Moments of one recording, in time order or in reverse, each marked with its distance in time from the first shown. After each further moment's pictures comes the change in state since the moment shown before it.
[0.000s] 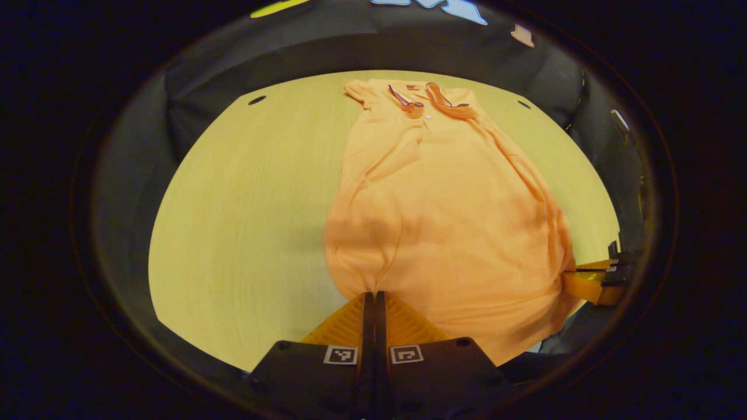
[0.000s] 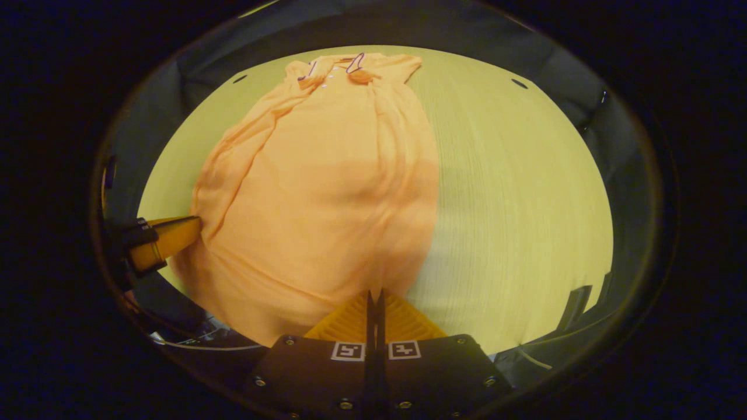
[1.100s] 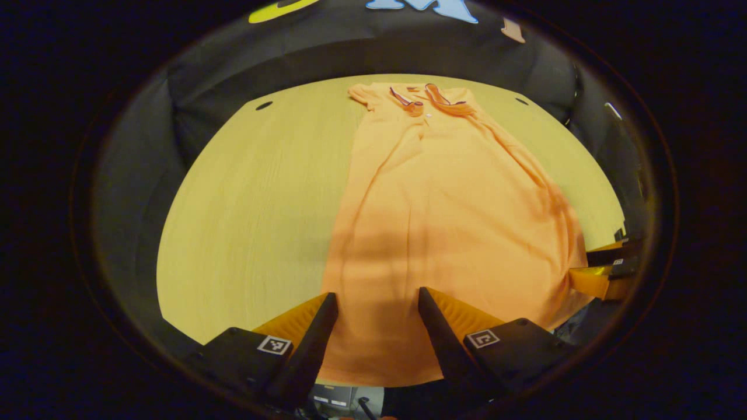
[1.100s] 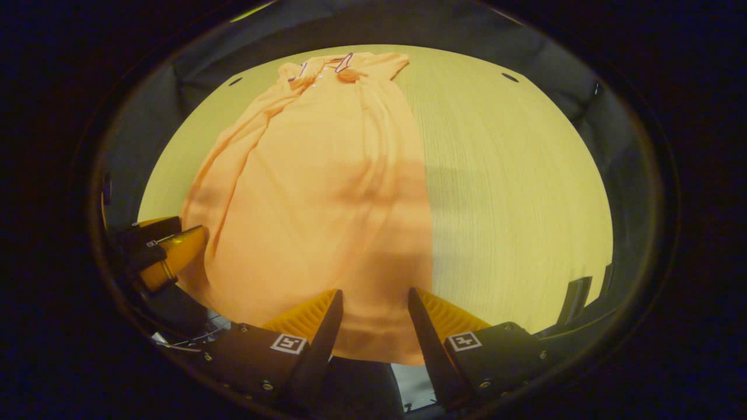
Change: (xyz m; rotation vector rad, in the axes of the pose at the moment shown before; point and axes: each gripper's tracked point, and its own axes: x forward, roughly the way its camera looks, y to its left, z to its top) left arm -0.006 0.005 -0.022 -0.003 -0.017 0.024; right arm -0.002 -0.010 -0.025 0.010 0.034 -0.009
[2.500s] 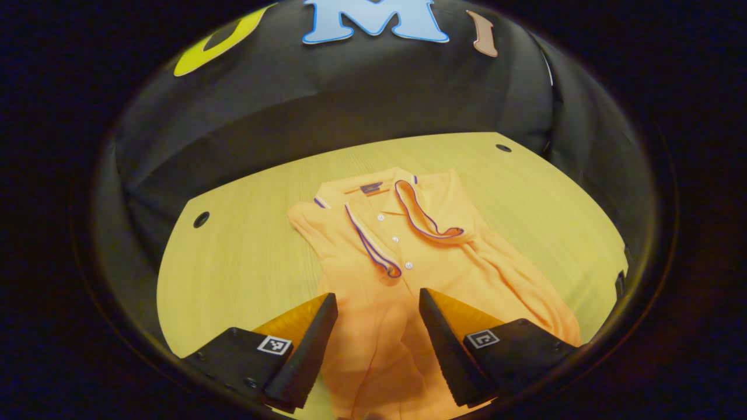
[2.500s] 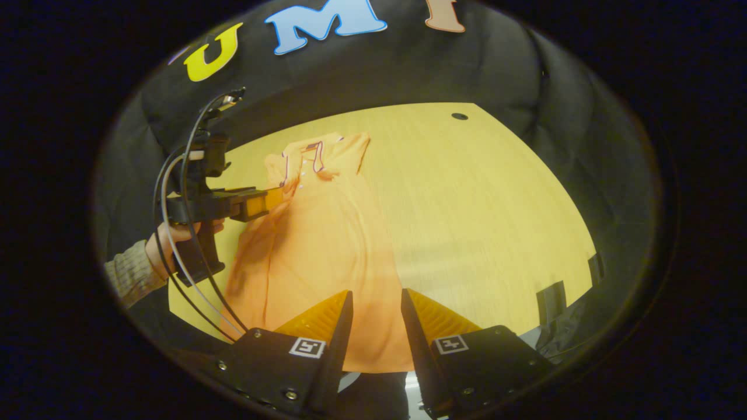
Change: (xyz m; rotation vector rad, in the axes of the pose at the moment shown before) left arm 0.072 -0.055 0.234 0.219 -0.276 -0.123; right arm -0.084 -0.018 0.072 0.210 -0.291 0.027
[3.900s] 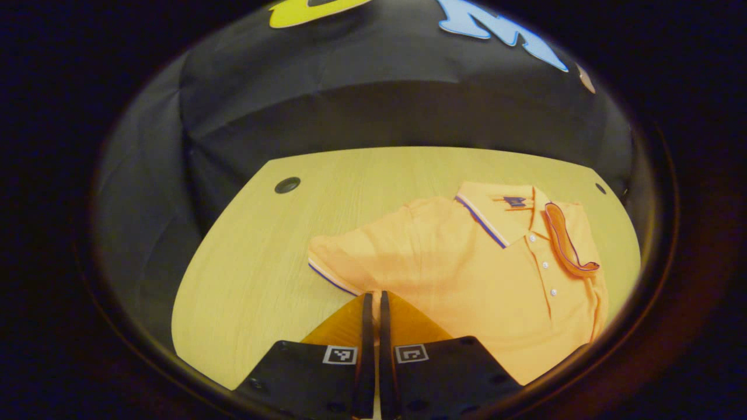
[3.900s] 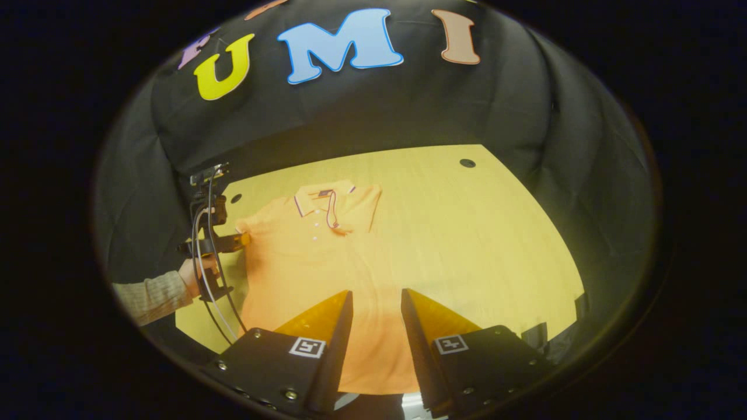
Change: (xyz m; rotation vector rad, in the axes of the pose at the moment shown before) left arm 0.048 0.163 0.011 -0.215 -0.023 0.284; right arm -0.033 0.018 0.093 -0.025 -0.176 0.001
